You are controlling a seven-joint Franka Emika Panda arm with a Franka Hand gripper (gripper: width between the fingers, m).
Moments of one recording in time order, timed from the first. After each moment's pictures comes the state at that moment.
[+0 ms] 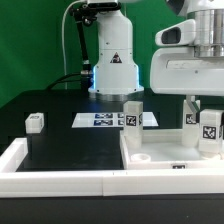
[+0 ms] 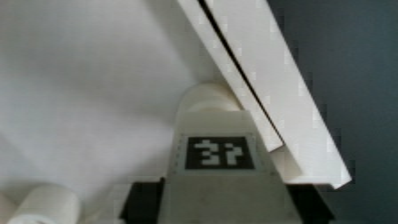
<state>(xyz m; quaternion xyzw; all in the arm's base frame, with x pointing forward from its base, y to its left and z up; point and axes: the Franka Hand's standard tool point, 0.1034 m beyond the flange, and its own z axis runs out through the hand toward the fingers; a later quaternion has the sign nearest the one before) 0.596 0.122 0.081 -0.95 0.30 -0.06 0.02</state>
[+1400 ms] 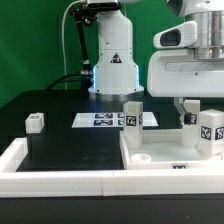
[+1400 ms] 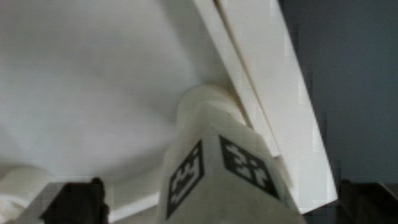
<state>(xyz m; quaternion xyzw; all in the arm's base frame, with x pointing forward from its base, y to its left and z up) 0.598 0.119 0.079 -0.98 0.18 -0.05 0.02</state>
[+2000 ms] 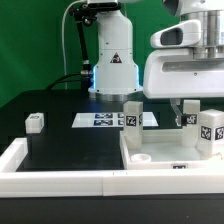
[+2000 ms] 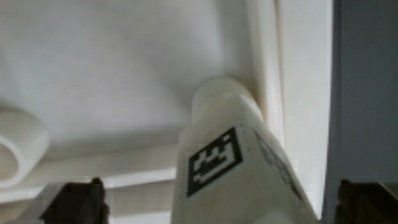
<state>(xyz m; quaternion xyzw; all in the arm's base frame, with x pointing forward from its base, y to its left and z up) 0.600 0.113 0.080 -1.00 0.03 -0.06 0.01</state>
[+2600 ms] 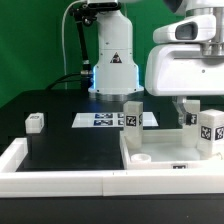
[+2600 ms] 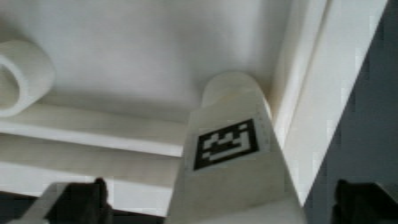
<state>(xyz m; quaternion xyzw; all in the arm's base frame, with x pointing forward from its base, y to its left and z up) 0.602 0.117 0.084 -1.00 -0.05 -0.06 -0.02</state>
